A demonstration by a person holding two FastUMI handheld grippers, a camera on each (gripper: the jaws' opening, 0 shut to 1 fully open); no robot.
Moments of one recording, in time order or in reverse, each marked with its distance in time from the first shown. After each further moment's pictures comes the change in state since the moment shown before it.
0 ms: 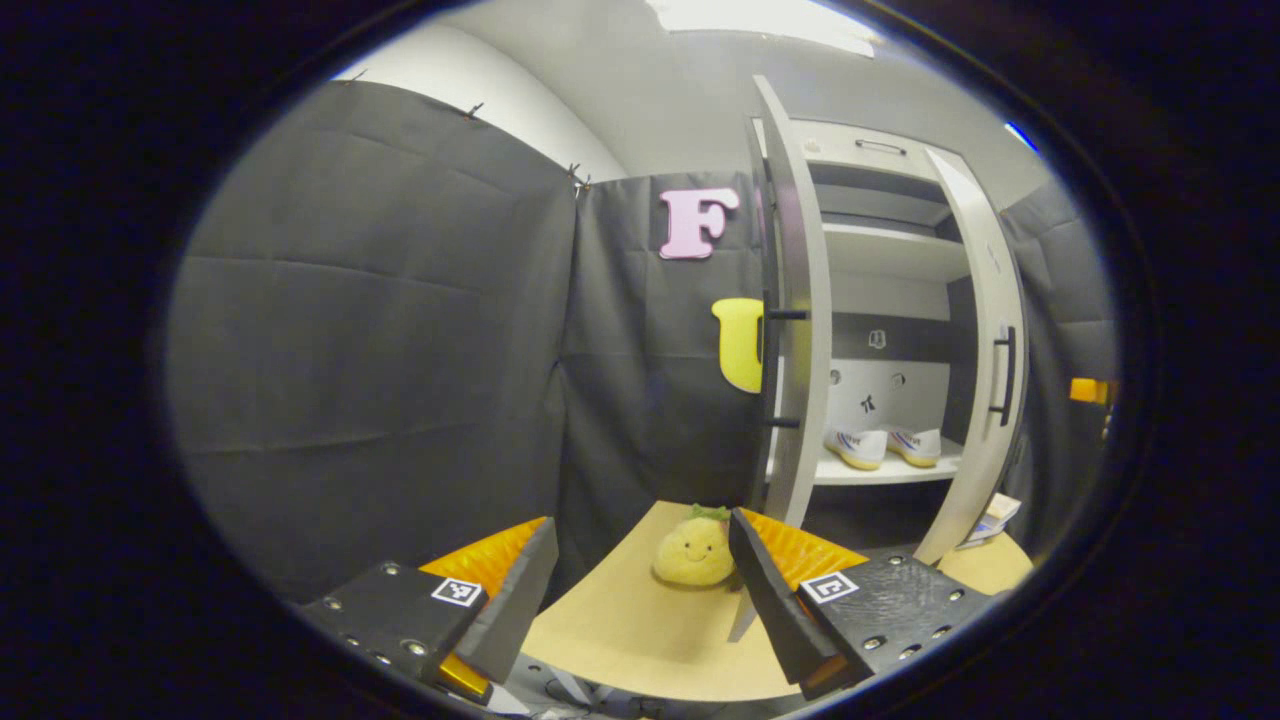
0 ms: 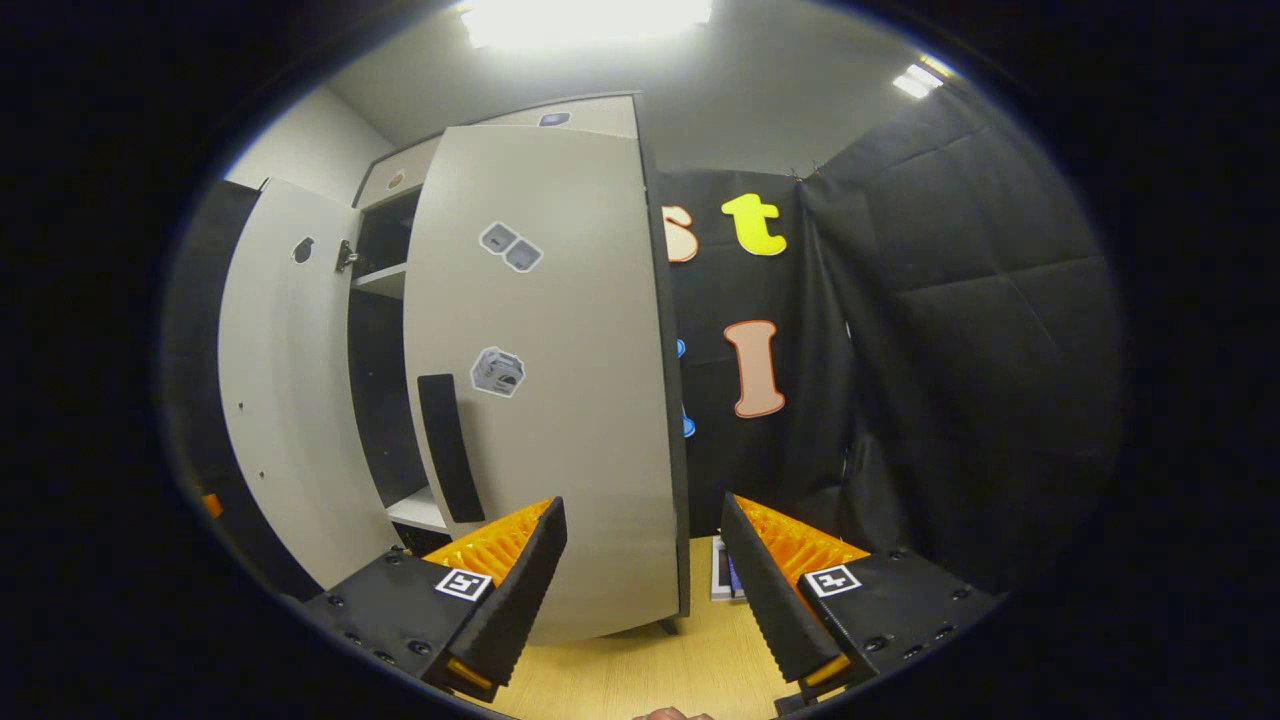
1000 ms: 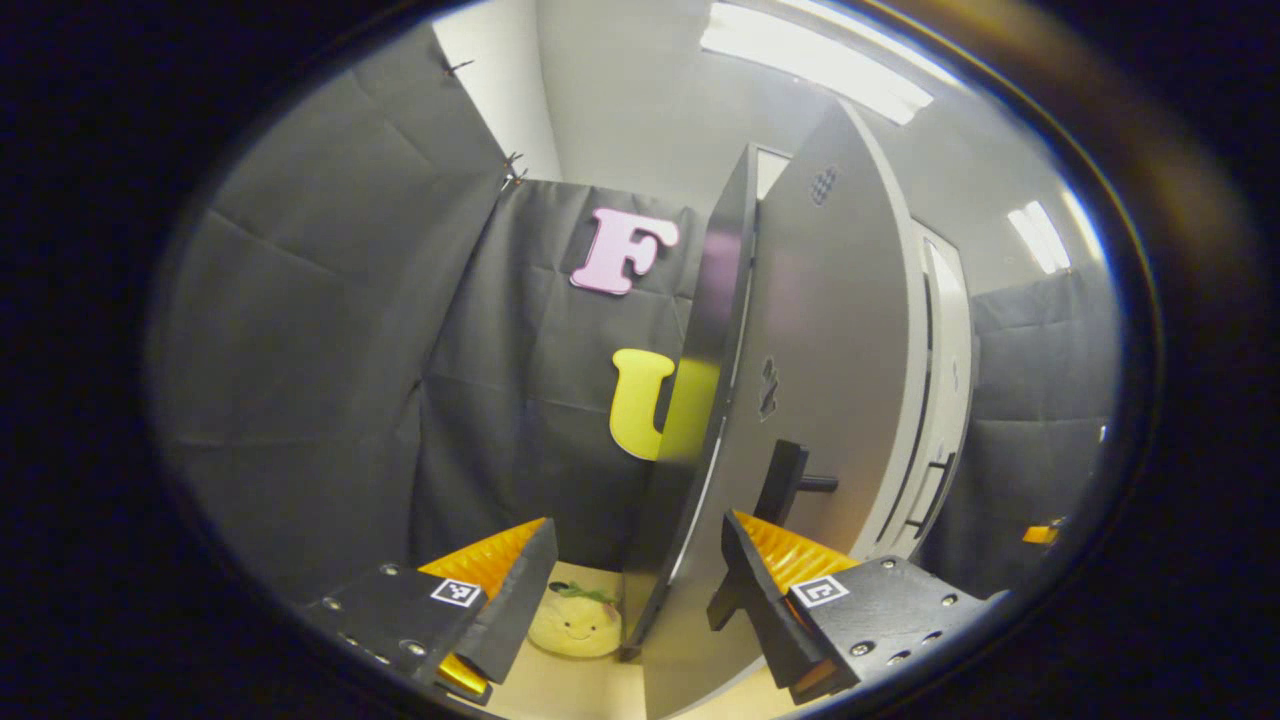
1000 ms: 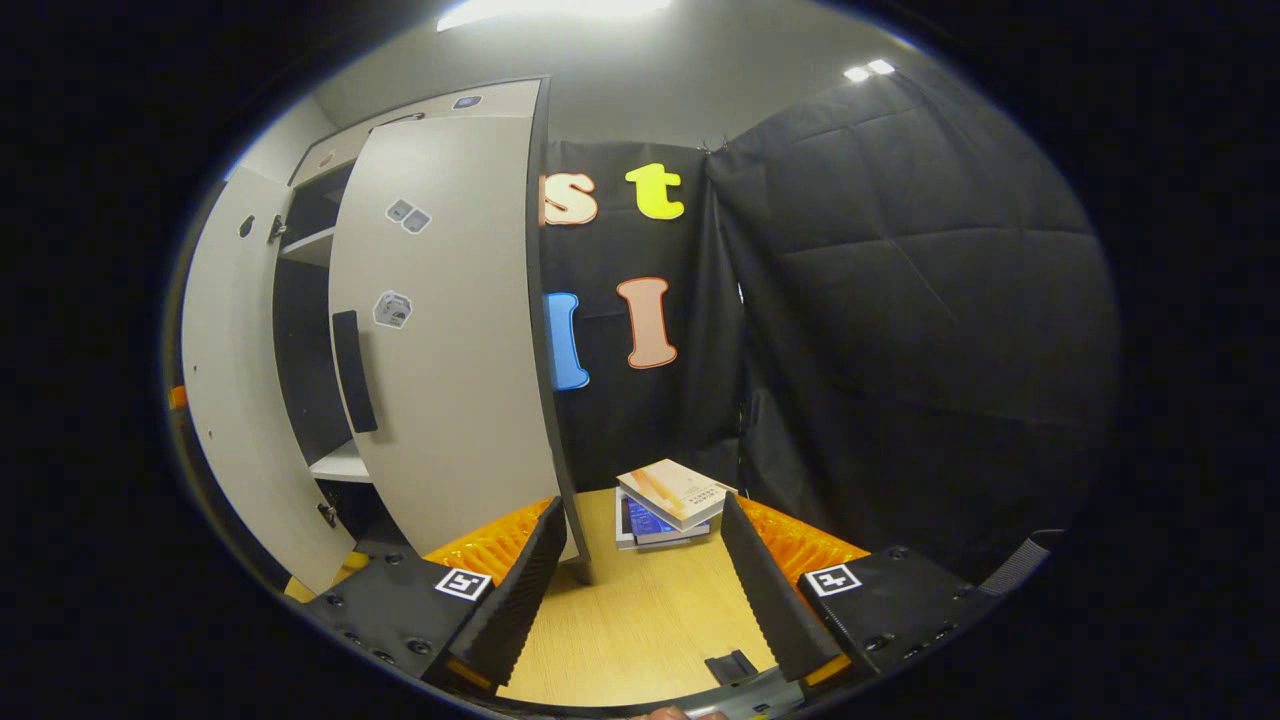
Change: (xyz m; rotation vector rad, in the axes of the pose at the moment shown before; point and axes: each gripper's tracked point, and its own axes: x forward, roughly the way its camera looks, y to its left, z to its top) left arm 0.150 -0.044 0.087 -0.163 -0.064 -0.376; right arm -0.066 -0.081 -0.051 0.004 0.097 -0.240
